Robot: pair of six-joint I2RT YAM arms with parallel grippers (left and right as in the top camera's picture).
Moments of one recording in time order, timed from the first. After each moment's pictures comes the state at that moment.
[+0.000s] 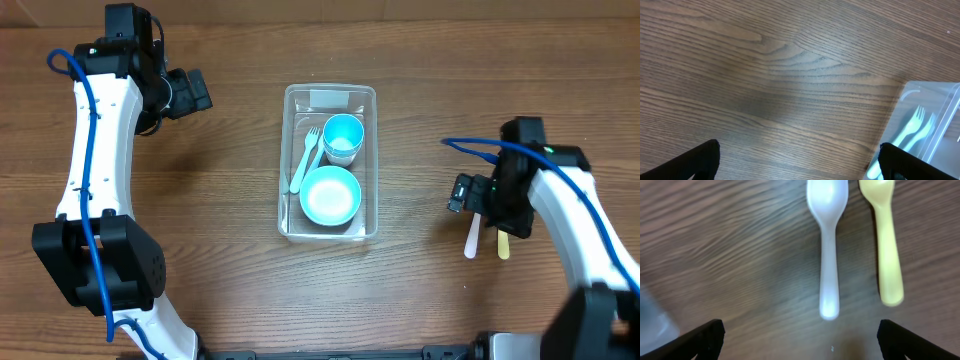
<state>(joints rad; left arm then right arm) 0.08 1.94 1.86 -1.17 0.07 -0.29 -0.07 1.56 1.07 -1.09 -0.06 0.31</state>
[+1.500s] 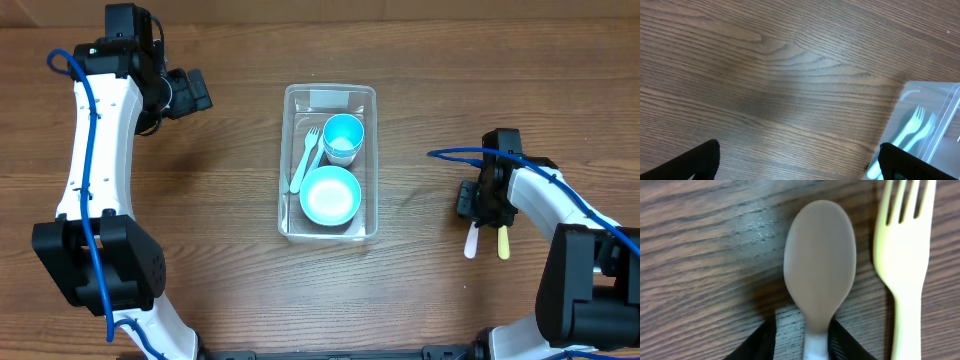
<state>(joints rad) 0.08 1.94 1.86 -1.17 0.07 -0.29 -0.07 1.72 0.93 -0.72 0.04 0.23</state>
